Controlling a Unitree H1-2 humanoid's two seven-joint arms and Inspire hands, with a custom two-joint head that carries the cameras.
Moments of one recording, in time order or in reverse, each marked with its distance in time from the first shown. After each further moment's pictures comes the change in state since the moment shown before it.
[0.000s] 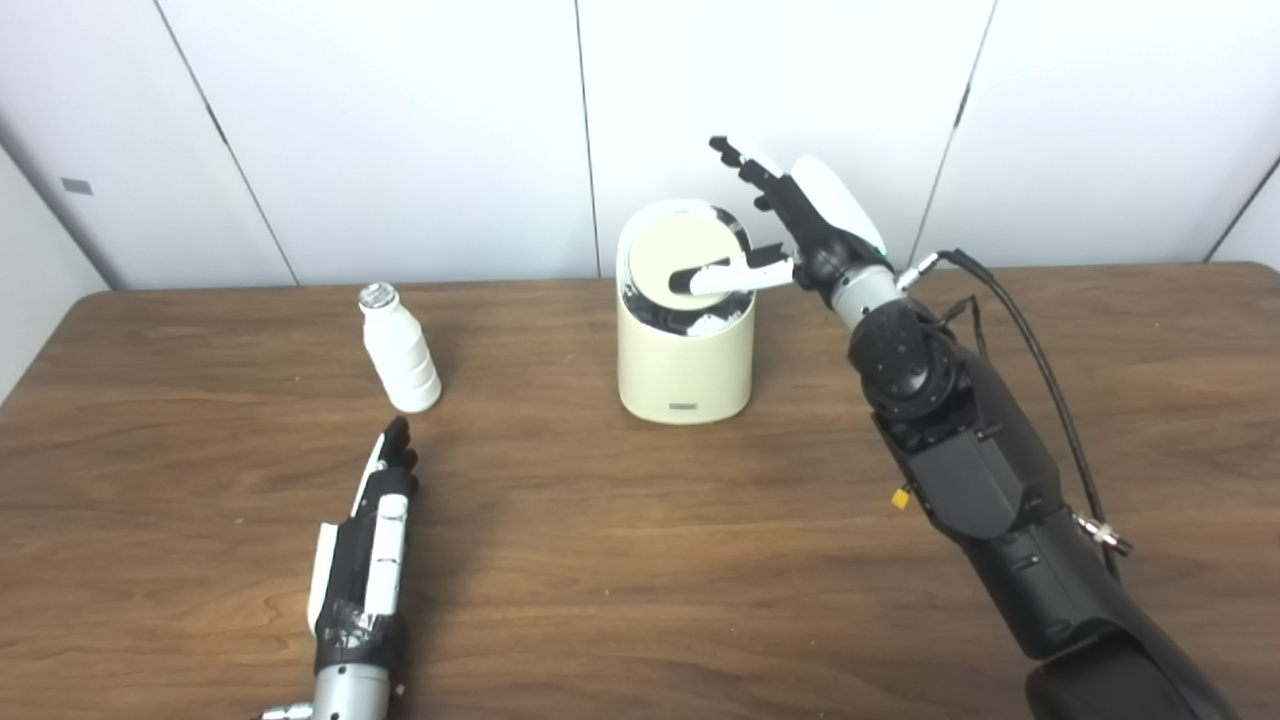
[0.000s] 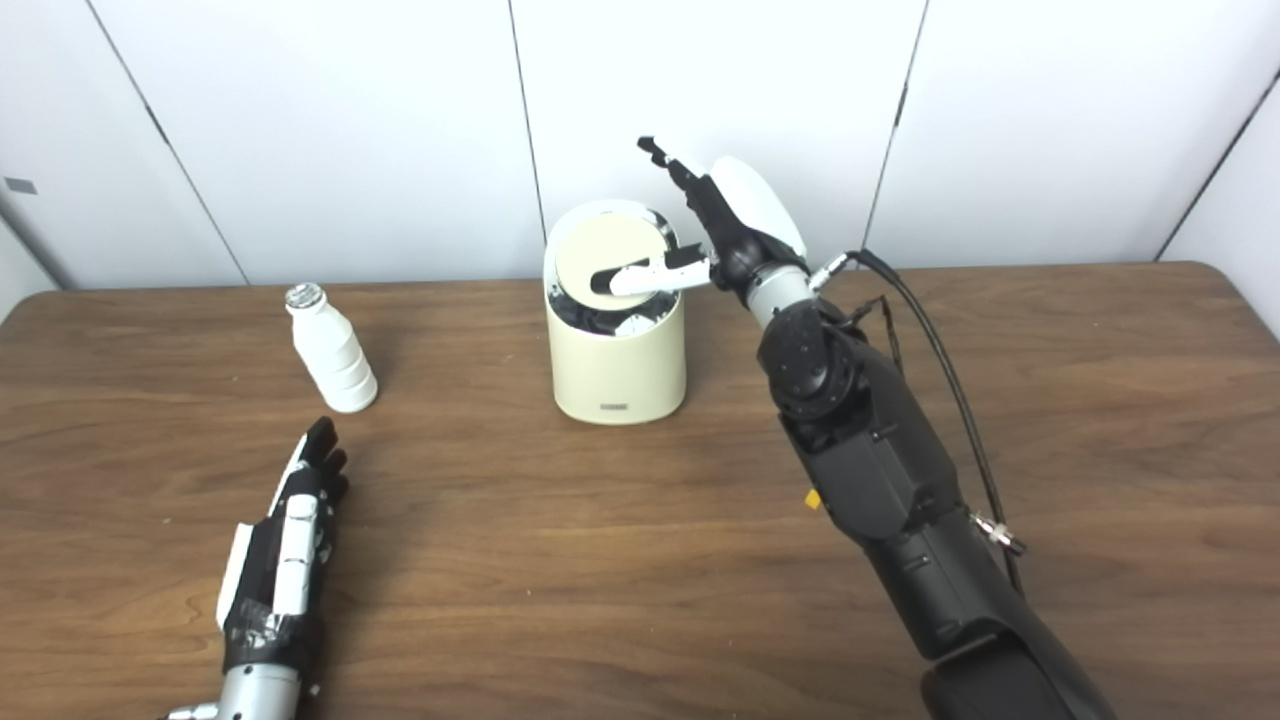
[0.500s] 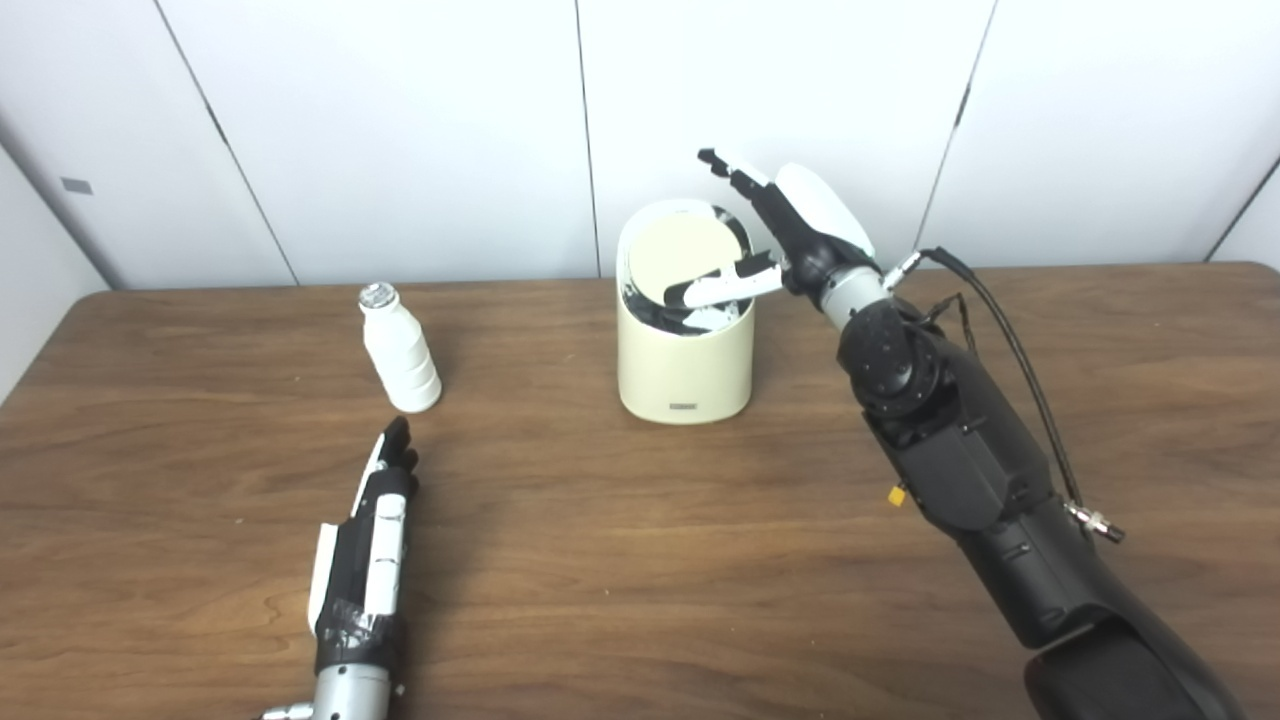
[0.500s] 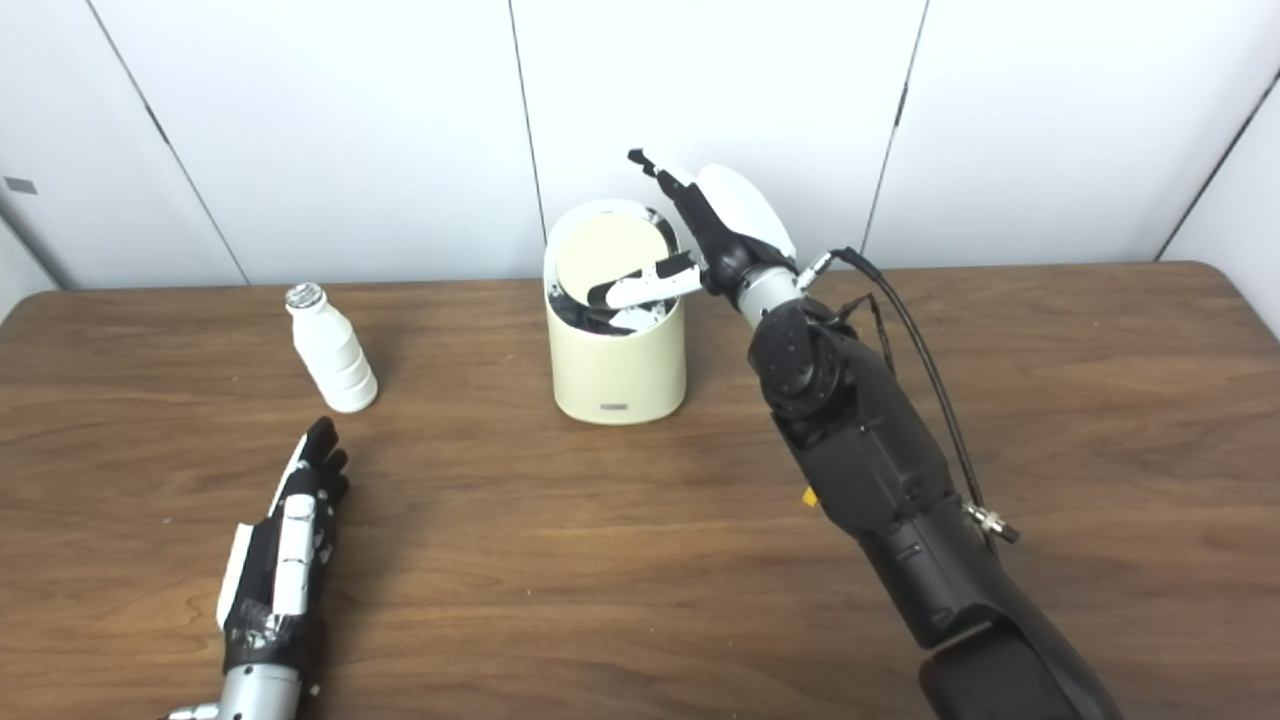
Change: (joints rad) left arm 0.000 -0.001 0.000 0.000 -0.002 0.000 0.000; right arm -0.025 -0.003 0.026 0.074 -0.023 -0.029 0.002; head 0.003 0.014
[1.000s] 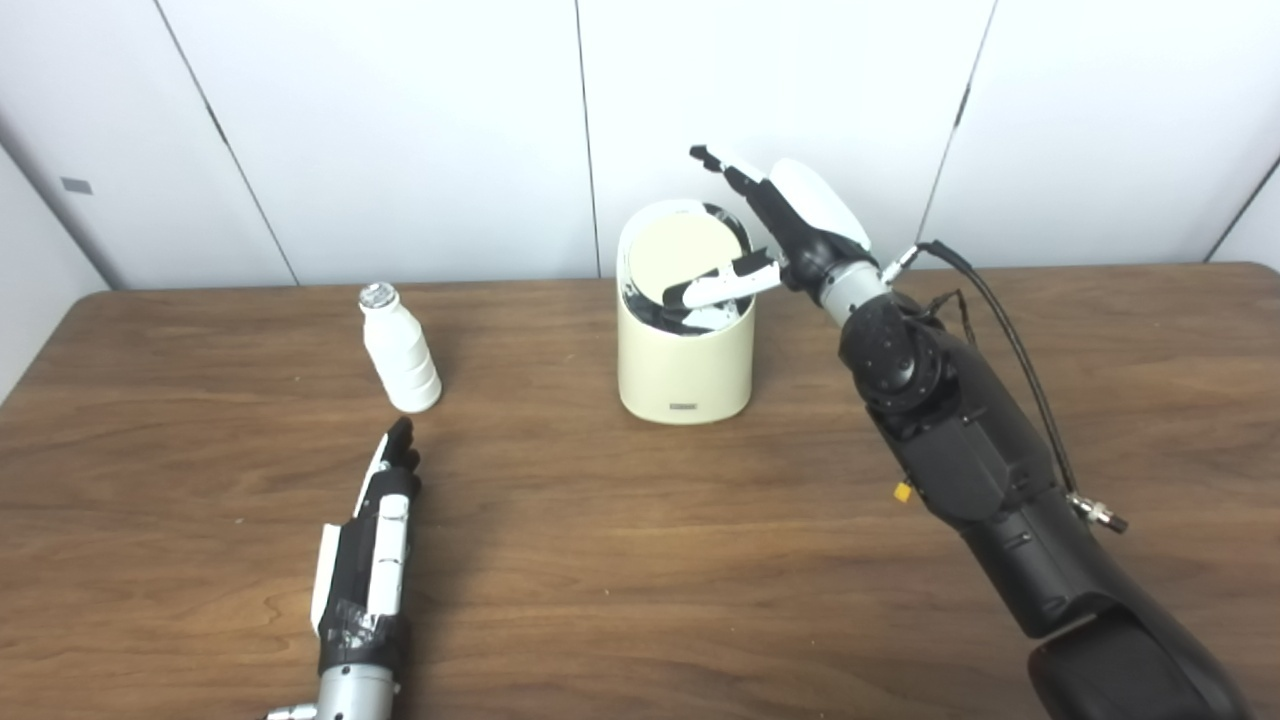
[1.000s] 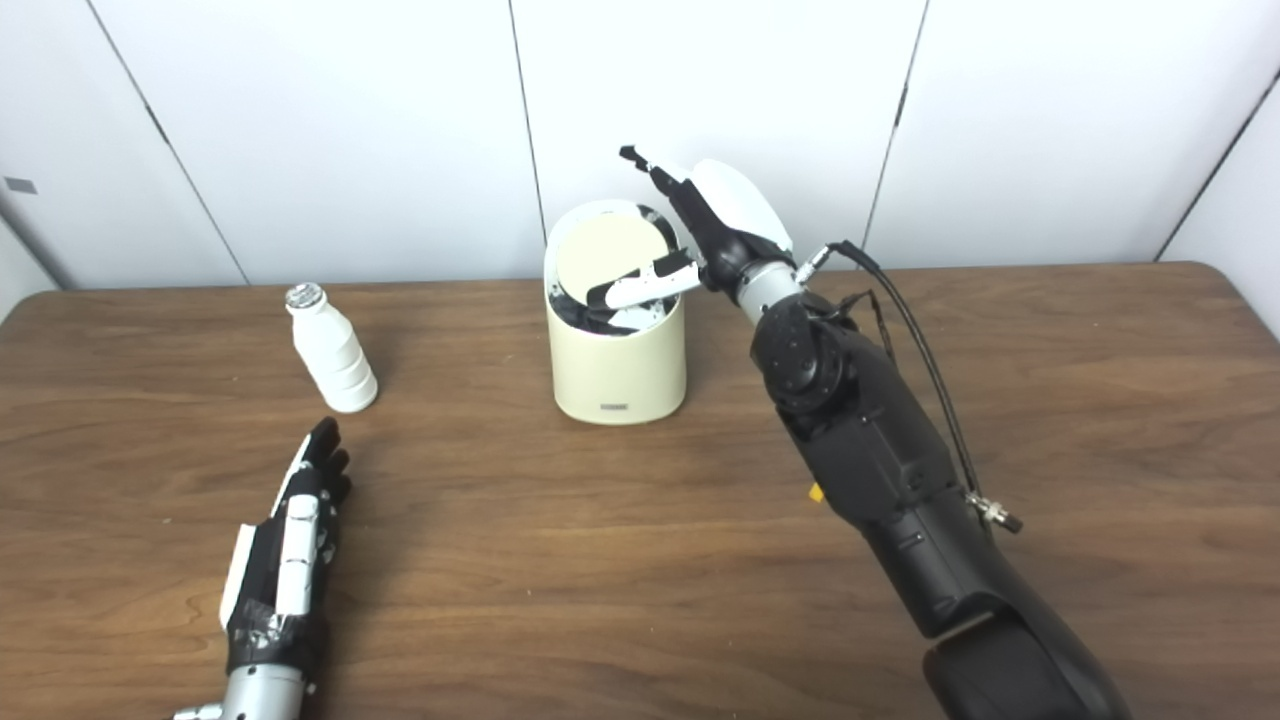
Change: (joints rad) left arm 0.001 -0.010 -0.001 -0.003 0.001 0.004 0.002; right arm -0.015 -0.013 0.004 0.024 -0.005 -0.078 -0.009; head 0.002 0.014
